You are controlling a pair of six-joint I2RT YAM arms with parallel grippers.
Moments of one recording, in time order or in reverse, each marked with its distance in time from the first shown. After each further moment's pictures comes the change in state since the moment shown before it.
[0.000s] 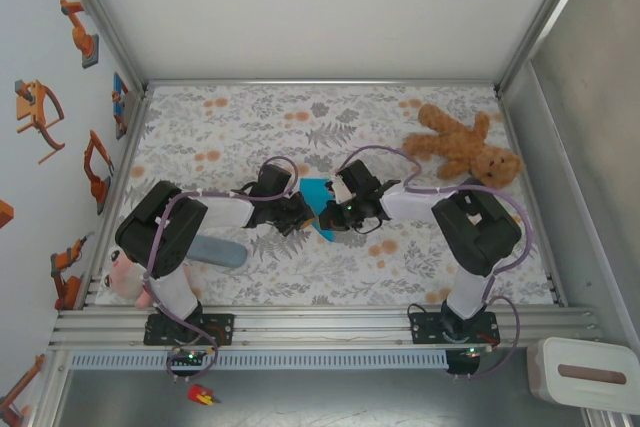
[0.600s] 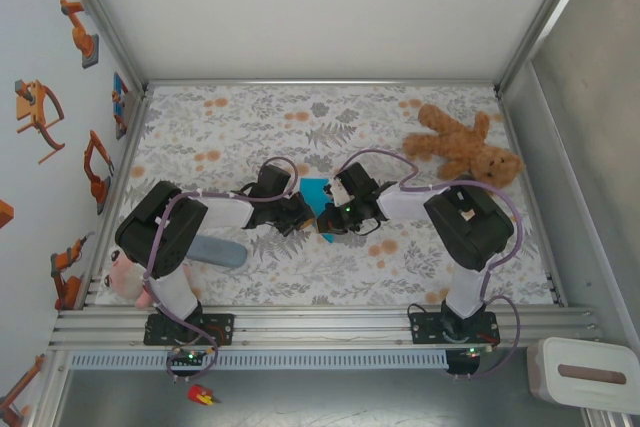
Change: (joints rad) left arm 0.000 0.000 -0.011 0.021 0.002 0.000; right arm 0.000 0.048 -0.005 0.035 -0.058 0.026
